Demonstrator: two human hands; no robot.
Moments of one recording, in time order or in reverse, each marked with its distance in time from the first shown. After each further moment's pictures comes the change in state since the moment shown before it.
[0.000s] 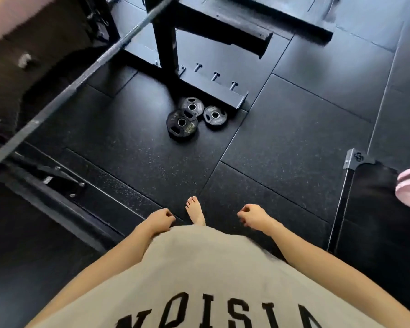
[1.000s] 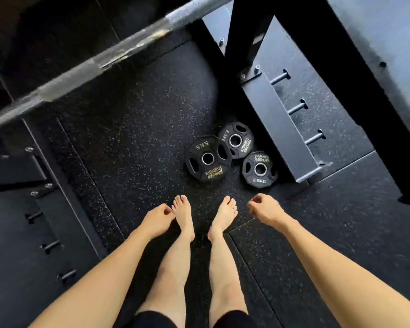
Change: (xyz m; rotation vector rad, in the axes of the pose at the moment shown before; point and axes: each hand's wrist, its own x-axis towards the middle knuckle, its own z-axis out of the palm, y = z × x) left_hand 0.443 0.140 -0.280 -0.675 0.016 -0.495; right_hand 0.570 -0.378 -0.228 -0.469 -0.248 -0.098
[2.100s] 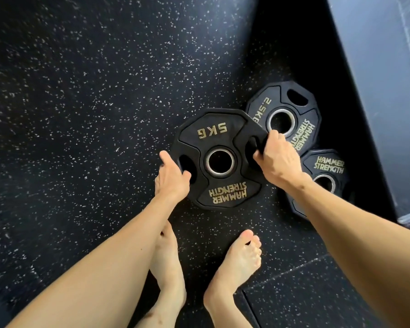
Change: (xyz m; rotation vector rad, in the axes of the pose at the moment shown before) left_hand 0.397 0.054 0.094 -0.180 0.306 -0.025; right_hand 0.401 -0.033 0.091 -0.390 0.353 -0.270
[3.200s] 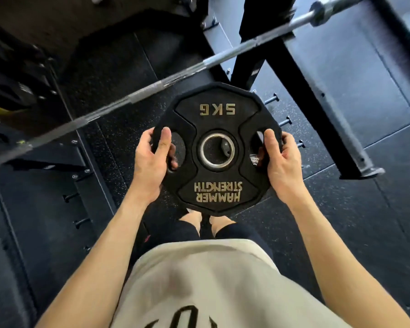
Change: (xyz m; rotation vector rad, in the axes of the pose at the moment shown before) left_hand -0.610 0.030 -0.428 -1.008 0.042 0.571; right_hand -0.571 -0.151 -0.452 1.172 0.326 -0.090
